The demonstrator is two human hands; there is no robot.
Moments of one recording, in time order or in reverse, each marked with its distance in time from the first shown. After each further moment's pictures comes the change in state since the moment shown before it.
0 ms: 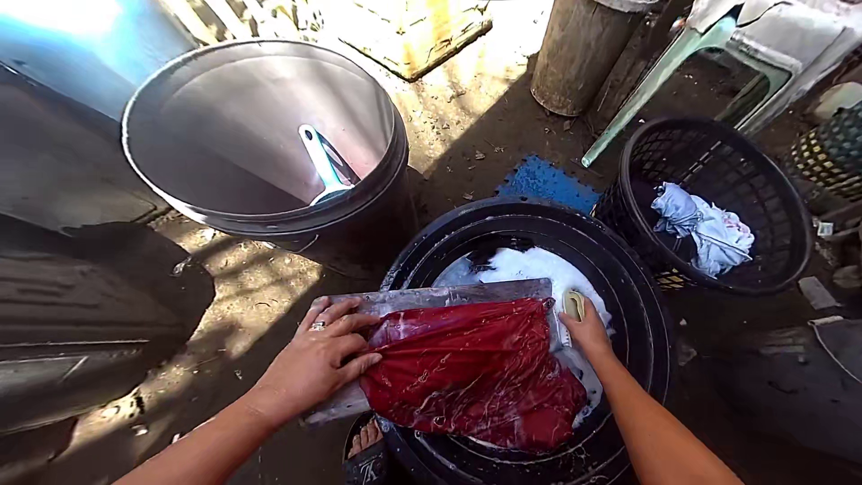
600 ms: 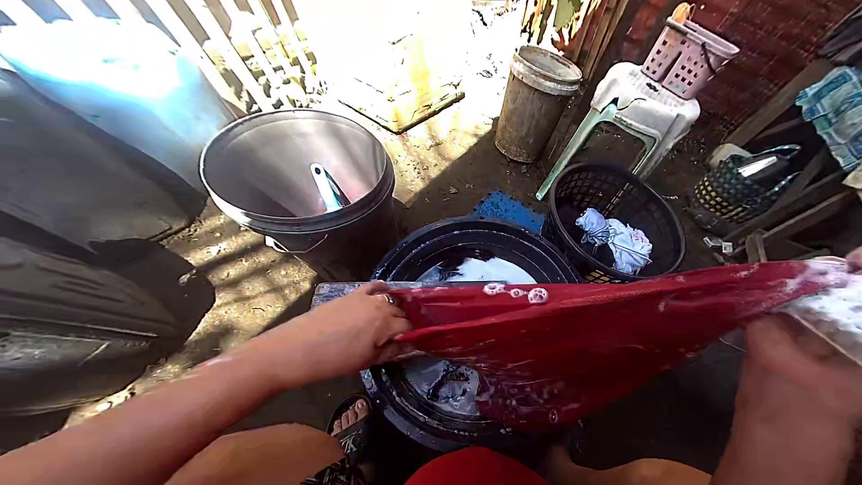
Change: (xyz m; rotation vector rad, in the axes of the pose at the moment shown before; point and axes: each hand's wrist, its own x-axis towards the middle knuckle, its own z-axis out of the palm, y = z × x) left_hand 0.043 0.158 -0.114 0.146 -0.109 0.552; right_hand -0.197 -0.088 -0.319 1.708 0.242 -0.970
